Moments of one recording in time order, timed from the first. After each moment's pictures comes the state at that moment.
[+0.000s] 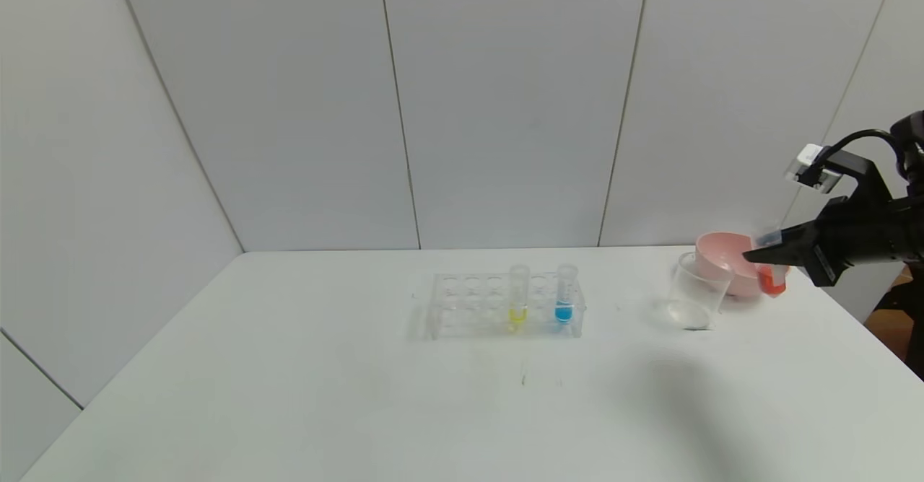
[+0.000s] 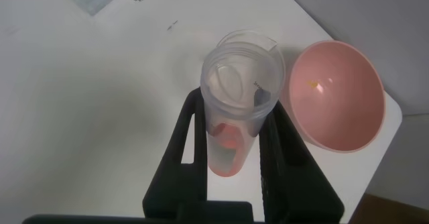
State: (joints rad) left arm 0.00 0.00 0.00 0.02 0.00 -0.02; right arm -0.13 1.79 -1.37 0.30 0.46 -0.70
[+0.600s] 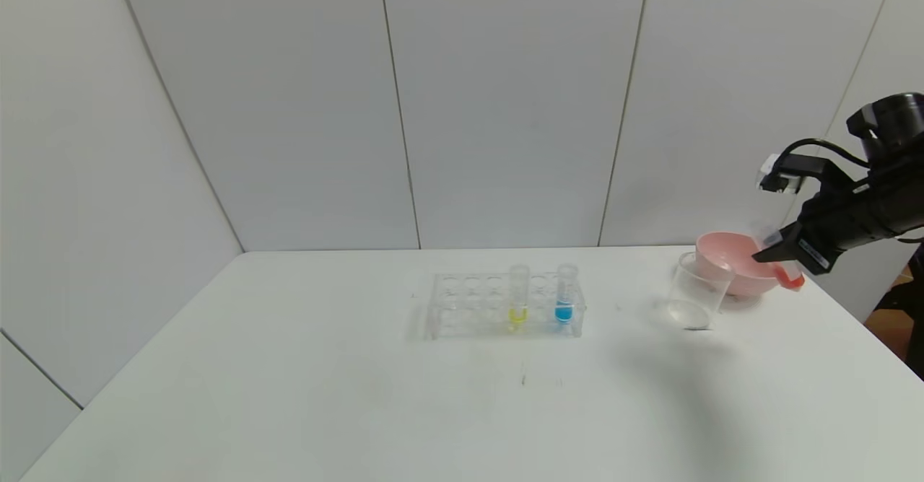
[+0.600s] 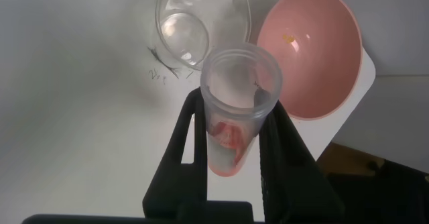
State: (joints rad) left arm 0.00 0.00 0.00 0.02 0.00 -0.02; right arm -0.13 1.97 -1.73 0.65 0.25 -0.84
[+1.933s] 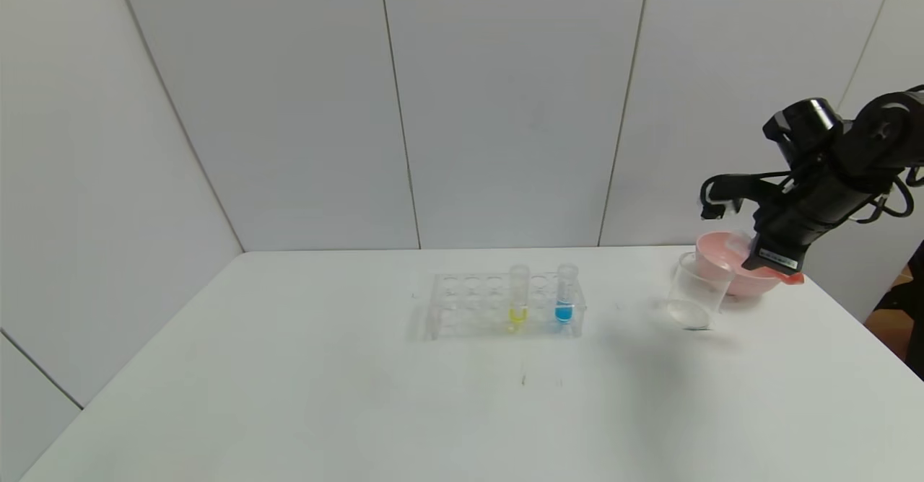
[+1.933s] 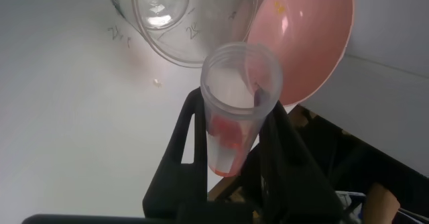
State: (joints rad) left arm 0.00 0.00 0.00 0.02 0.00 -0.02; right arm 0.01 2.14 -2.00 0.87 -0.14 -0.97
